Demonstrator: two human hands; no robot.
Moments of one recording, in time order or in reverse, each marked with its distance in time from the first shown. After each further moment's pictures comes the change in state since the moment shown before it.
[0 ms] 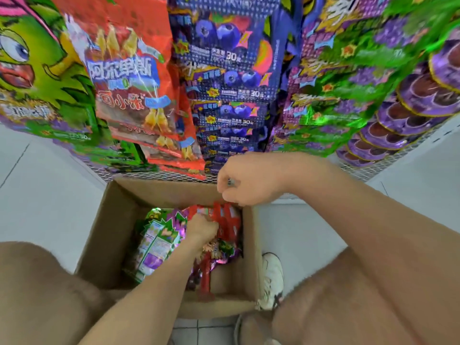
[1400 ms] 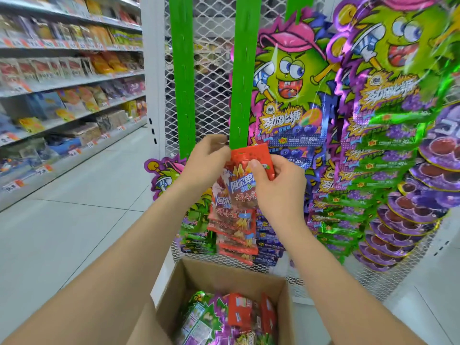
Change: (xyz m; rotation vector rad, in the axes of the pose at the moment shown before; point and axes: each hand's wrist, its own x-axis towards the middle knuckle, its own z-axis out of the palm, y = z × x) left_hand -0.246 0.162 -0.355 -0.504 0.410 0.831; right_hand -0.070 -0.144 -0.095 0.731 1.532 -0.132
